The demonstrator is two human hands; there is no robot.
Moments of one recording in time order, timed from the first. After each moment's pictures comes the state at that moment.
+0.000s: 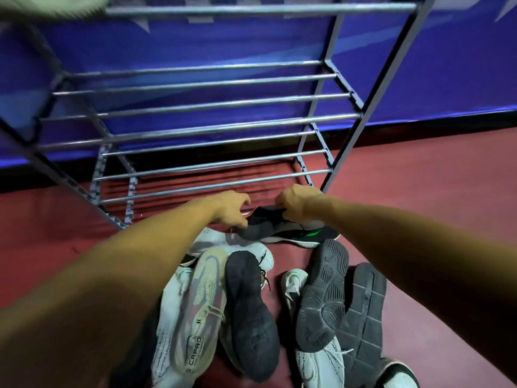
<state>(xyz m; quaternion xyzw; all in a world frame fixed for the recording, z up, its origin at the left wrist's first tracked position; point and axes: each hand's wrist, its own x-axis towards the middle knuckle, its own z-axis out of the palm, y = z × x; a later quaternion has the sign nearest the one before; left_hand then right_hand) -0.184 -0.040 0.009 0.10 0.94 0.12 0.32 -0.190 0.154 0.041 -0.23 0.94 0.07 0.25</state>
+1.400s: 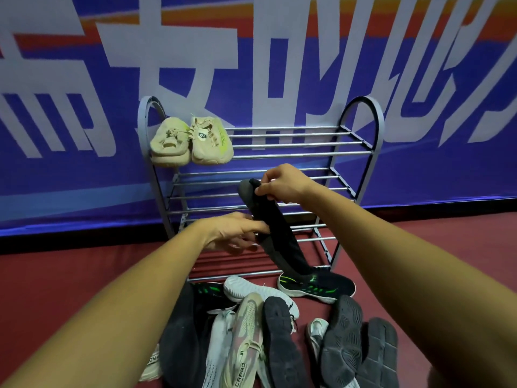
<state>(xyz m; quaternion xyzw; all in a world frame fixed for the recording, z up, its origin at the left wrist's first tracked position) -0.043 -0.111 0.223 -0.05 0.78 0.57 0.27 -0.089 0.049 0.296 -0.18 0.90 -0.39 0.07</state>
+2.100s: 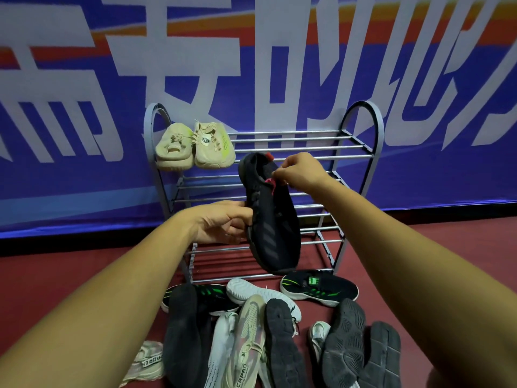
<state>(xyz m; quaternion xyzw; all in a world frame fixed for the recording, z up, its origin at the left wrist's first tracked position) -0.039 -0.131 0.252 0.00 0.67 0.69 0.28 -0.102 0.068 0.311 -0.12 0.90 -0.42 -0.02</state>
